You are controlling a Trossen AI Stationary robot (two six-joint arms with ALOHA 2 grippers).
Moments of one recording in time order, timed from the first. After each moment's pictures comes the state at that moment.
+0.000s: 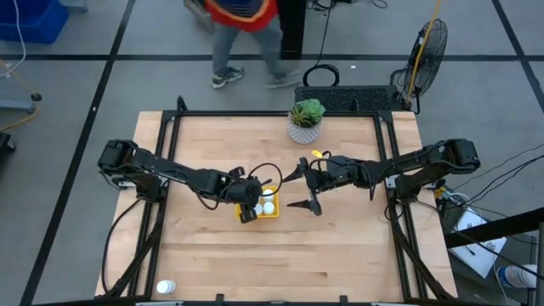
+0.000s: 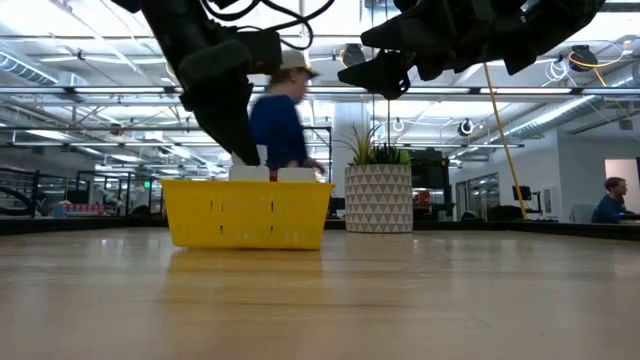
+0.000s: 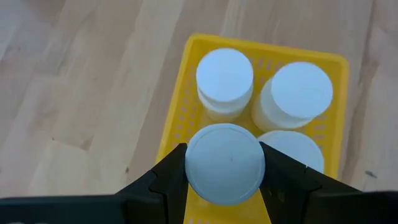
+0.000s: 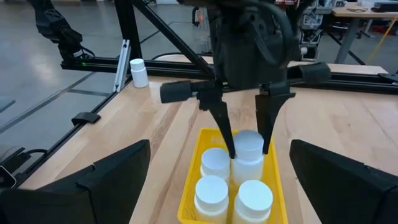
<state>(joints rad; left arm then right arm) -0.18 1.62 1.06 -0.52 -0.27 -0.37 0.02 1.40 0.66 0.51 -0.21 -0.01</state>
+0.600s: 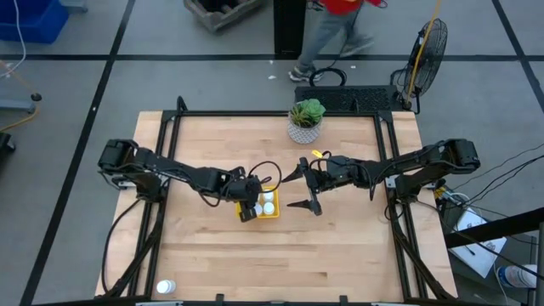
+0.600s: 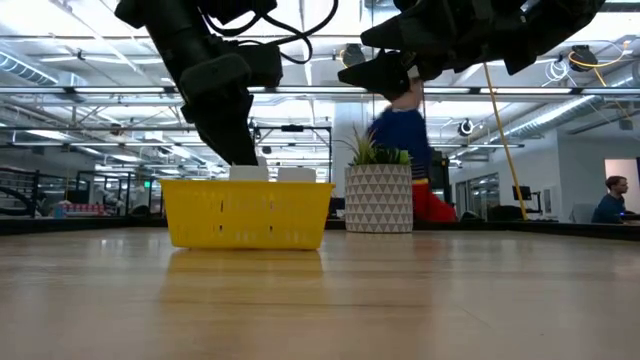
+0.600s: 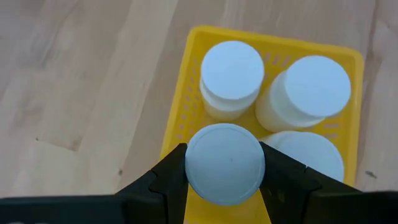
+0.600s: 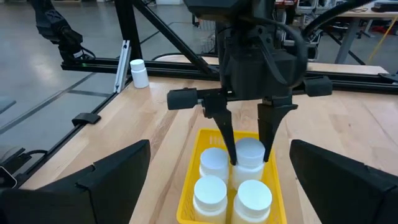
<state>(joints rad) -0.14 1.62 1.02 -0.46 -0.21 -0.35 0.02 1.40 0.66 0.51 -0.21 -0.01</state>
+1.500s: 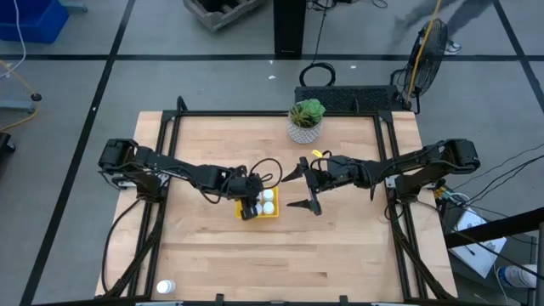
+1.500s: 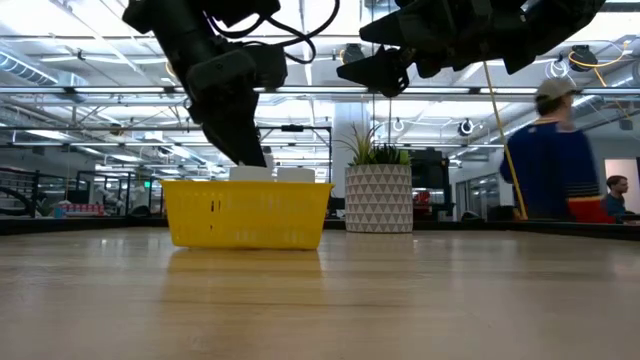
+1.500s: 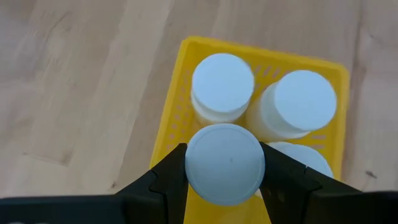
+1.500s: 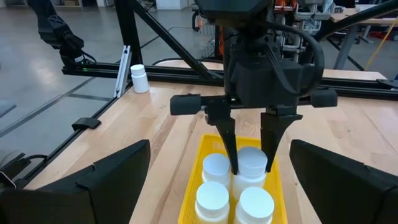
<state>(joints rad) -0.12 1.62 1.01 -0.42 -0.16 -0.32 0.02 1.40 0.66 0.53 -0.21 -0.01</state>
